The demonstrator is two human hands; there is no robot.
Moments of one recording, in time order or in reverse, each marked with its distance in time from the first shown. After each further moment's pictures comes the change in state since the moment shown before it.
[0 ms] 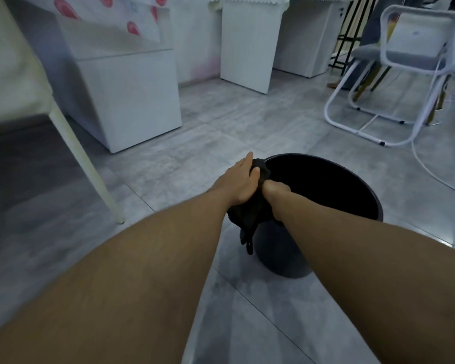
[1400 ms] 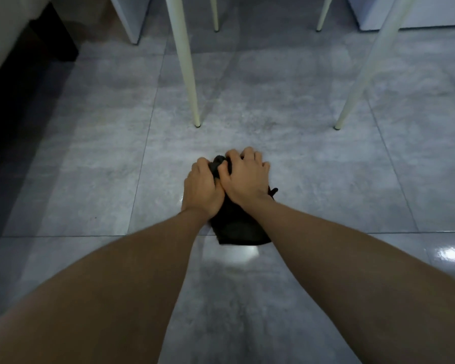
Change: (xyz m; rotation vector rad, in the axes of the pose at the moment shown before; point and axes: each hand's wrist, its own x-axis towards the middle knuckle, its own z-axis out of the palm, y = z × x) left_hand -0.375 -0.351 -0.025 -0.012 0.767 -0.960; right_hand -0.169 0.241 0.426 -0.930 -0.644 -1.382
